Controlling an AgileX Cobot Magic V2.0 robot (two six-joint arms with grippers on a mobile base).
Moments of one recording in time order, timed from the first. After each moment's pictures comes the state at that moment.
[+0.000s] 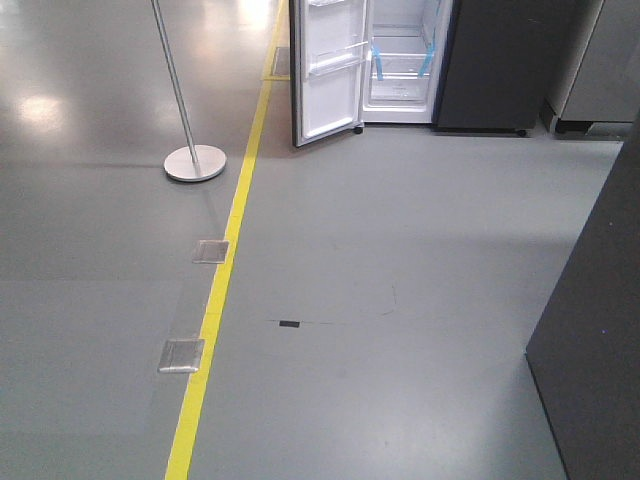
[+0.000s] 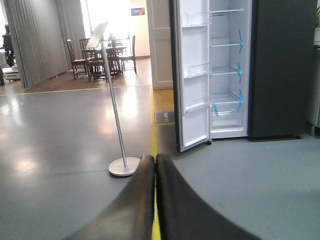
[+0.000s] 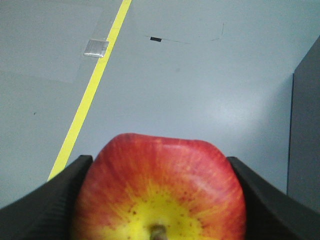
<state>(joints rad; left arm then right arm) -0.02 -0.01 0.02 0.06 0.04 -0.08 0.01 0.38 -0.66 0.23 1.20 -0.15</state>
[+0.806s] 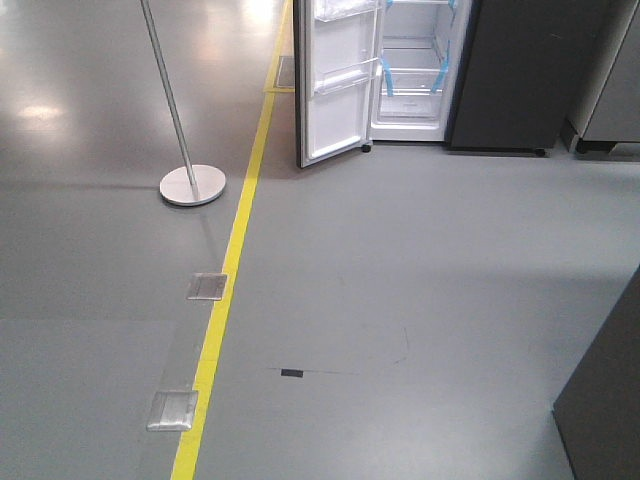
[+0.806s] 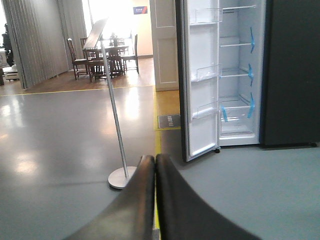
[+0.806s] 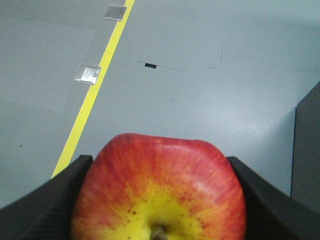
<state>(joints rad) -0.02 -0.01 0.02 0.06 0.04 -0.08 0.01 0.38 -0.66 0.23 1.20 -0.15</state>
